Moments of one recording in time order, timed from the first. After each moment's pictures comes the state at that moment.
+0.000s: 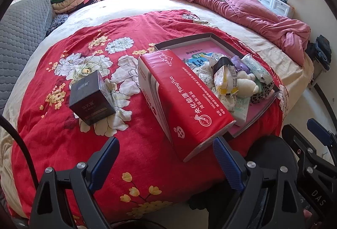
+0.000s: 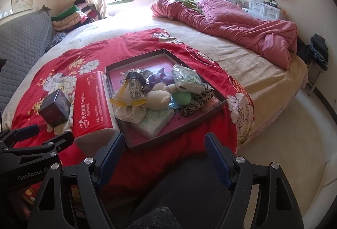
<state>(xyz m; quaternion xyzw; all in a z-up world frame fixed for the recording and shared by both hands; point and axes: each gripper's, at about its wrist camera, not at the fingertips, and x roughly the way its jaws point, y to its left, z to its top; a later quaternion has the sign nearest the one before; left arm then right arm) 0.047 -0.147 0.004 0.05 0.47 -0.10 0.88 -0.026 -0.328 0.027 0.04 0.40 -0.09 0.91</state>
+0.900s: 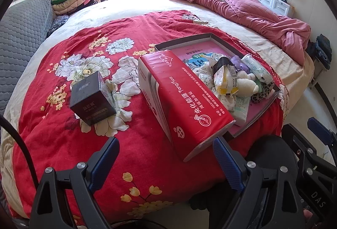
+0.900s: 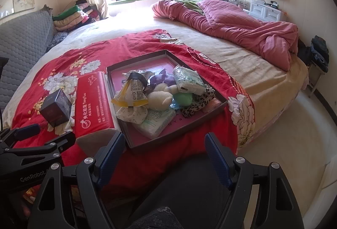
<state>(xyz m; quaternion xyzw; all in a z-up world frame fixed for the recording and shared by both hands) 0.047 -0.148 0.003 0.05 0.47 -0.09 0.88 -0.026 -0.326 0.028 0.04 0.40 -0.09 0.91</state>
